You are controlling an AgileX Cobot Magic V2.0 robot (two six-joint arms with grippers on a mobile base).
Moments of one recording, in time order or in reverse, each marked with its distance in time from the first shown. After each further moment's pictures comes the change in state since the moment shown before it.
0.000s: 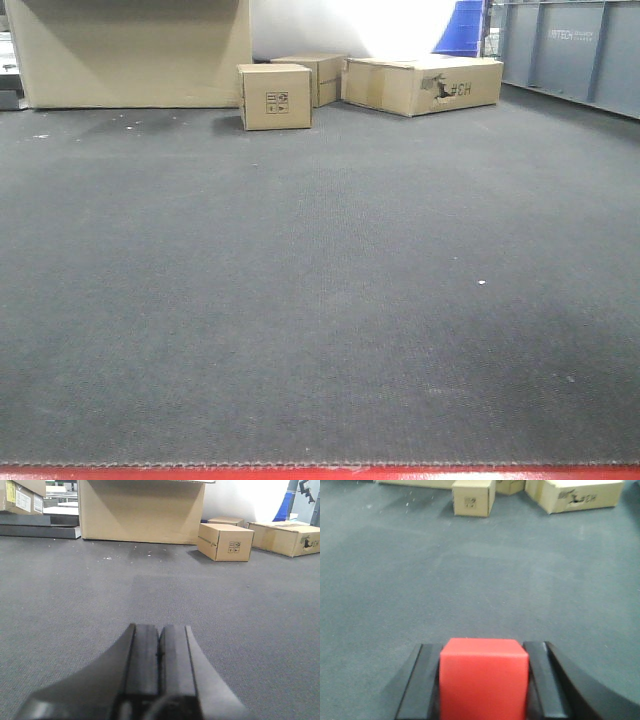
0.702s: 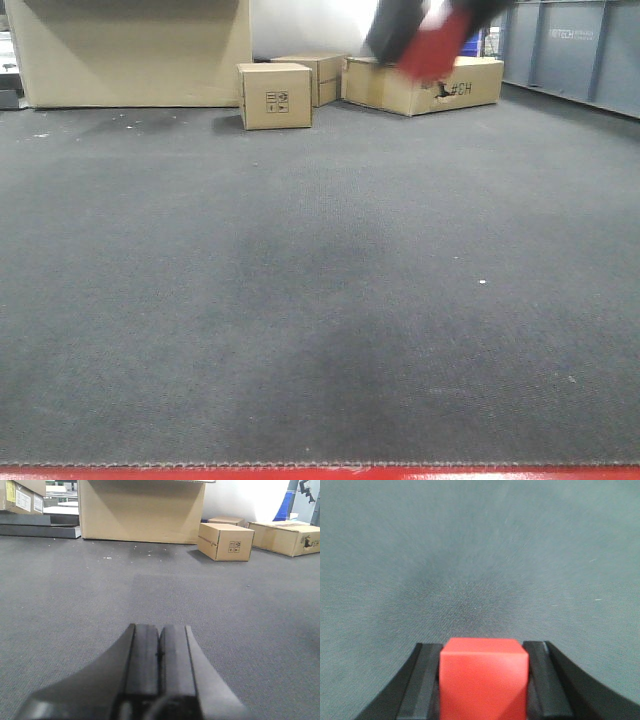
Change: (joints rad) left arm 0.000 0.000 0.000 0.000 0.000 0.000; right arm 0.159 1.016 -0.541 0.023 0.012 -0.084
